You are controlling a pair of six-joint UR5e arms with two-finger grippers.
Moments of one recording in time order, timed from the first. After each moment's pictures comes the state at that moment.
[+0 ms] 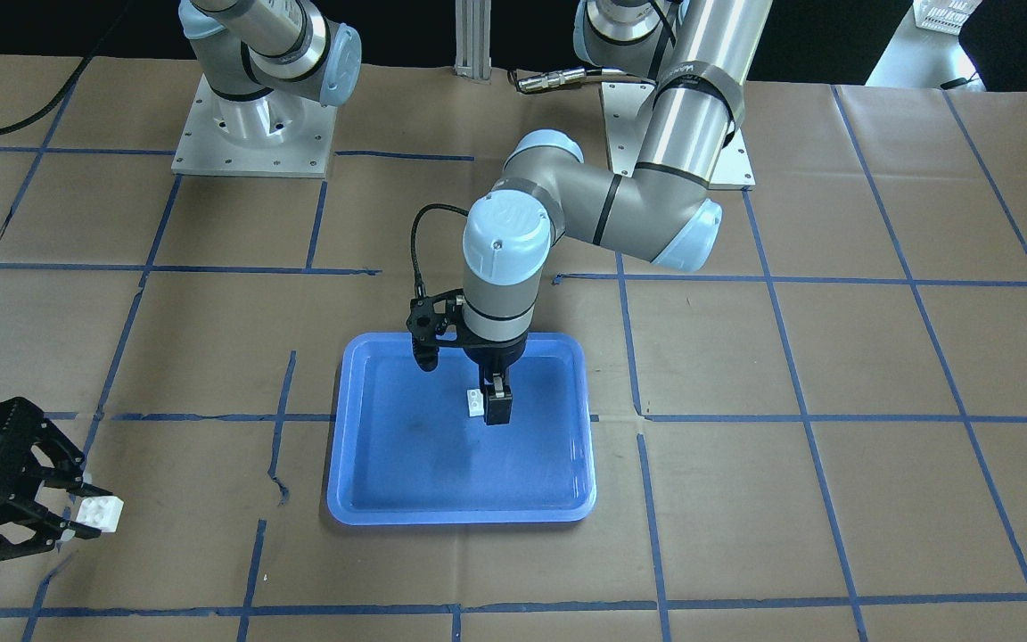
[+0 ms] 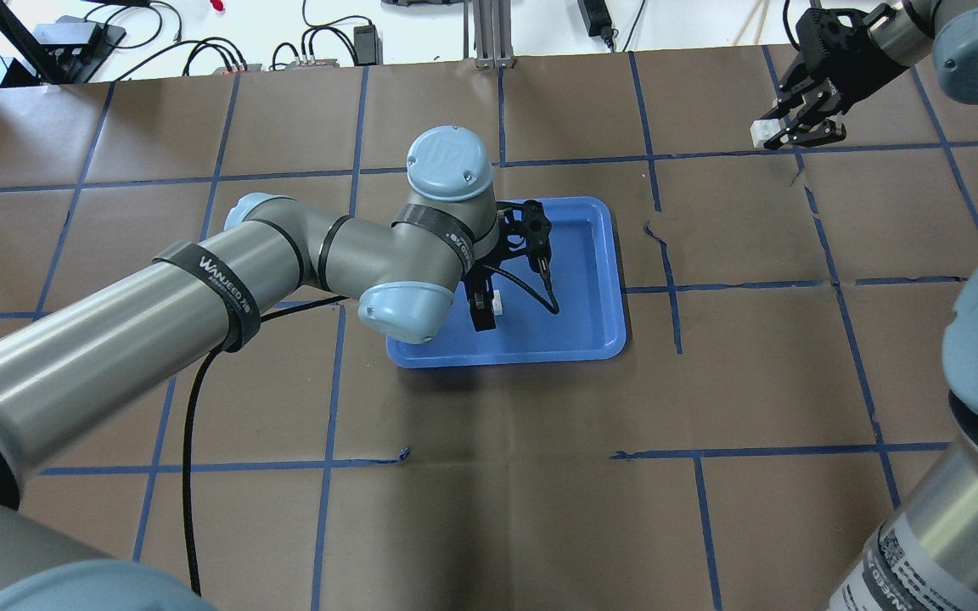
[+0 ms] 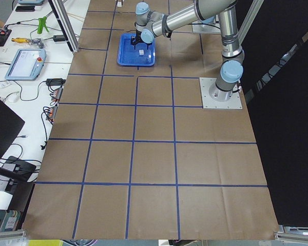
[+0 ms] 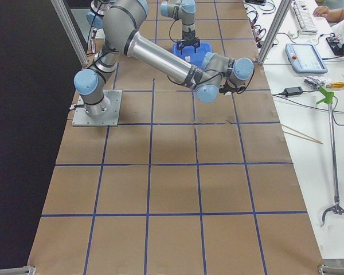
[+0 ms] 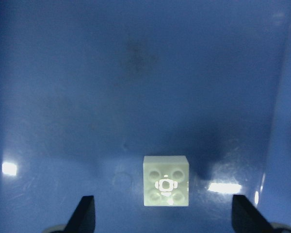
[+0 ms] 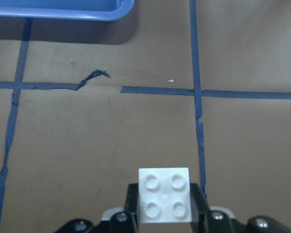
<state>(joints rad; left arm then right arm) -1.93 -1.98 -1.74 -0.92 1.56 1.10 1.22 -1.04 1.40 -1.84 -1.14 -1.97</state>
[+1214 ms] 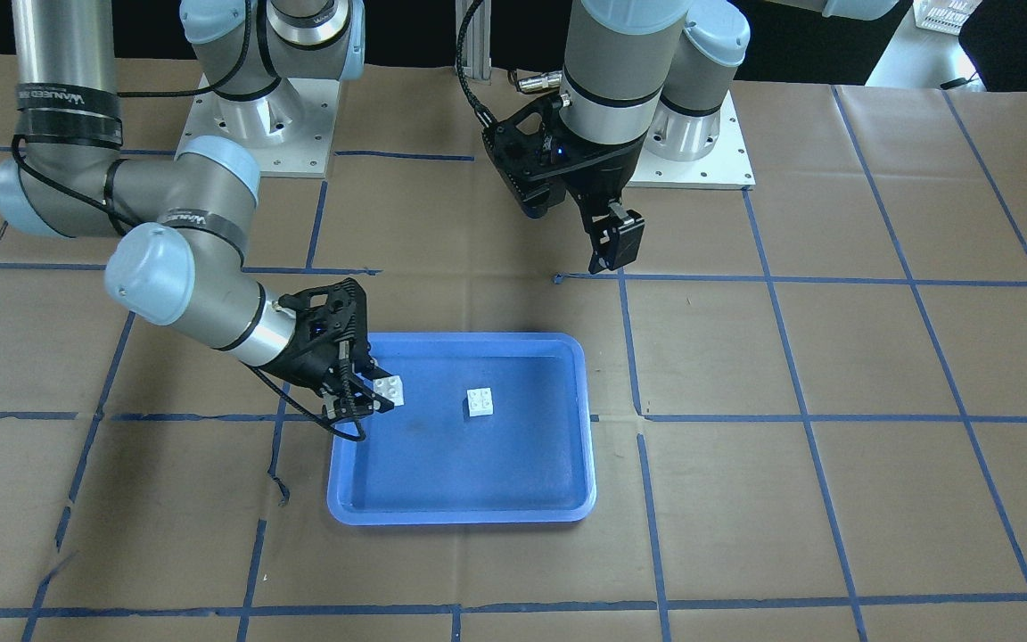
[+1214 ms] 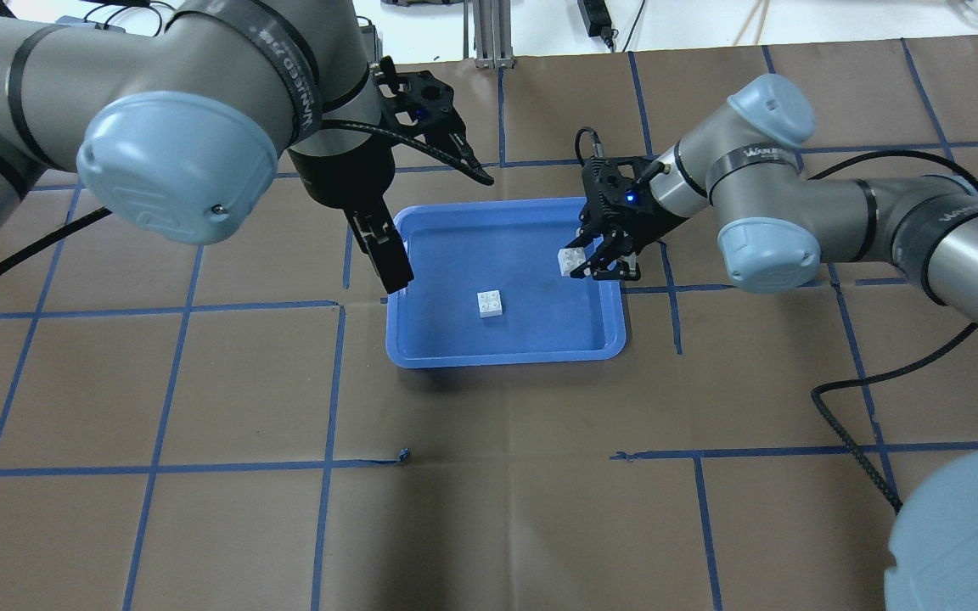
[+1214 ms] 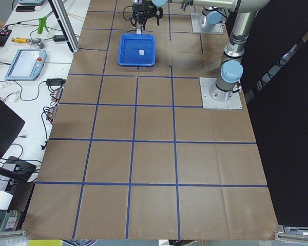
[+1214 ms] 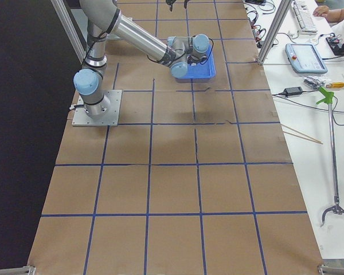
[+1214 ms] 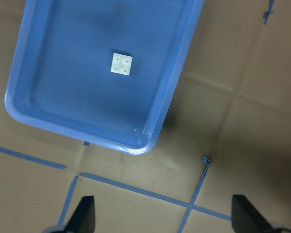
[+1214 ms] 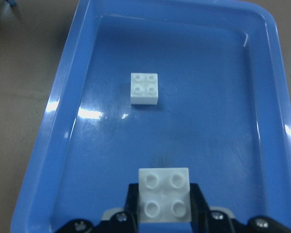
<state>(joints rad) -1.82 -1.66 -1.55 -1.57 1.58 0.72 1.60 -1.20 1.88 -2.29 -1.01 -1.66</state>
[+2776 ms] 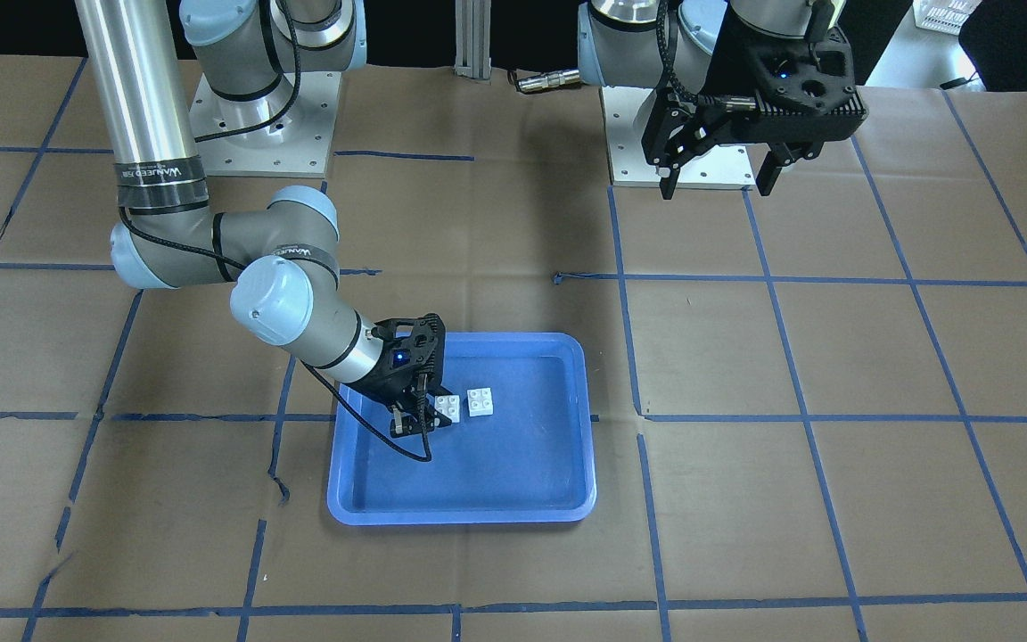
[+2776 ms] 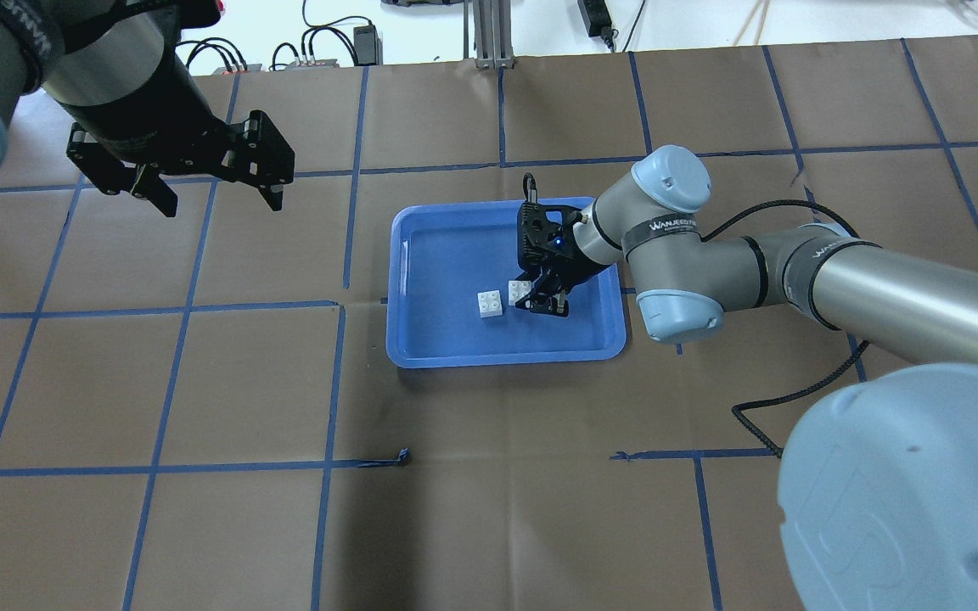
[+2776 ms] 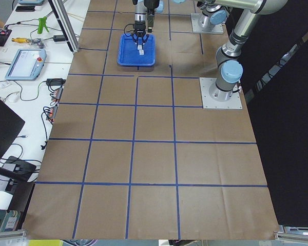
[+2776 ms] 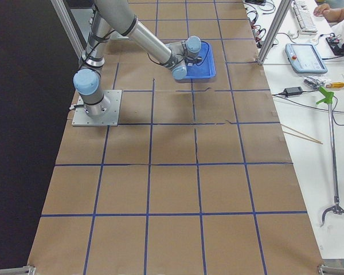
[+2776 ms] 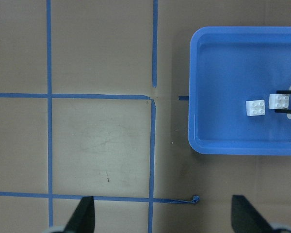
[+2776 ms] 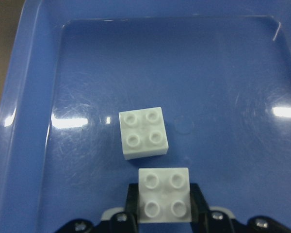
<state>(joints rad) -1.61 -1.50 -1.55 -1.58 1.62 -0.08 1.70 -1.06 1.92 -2.54 -1.05 -1.40</state>
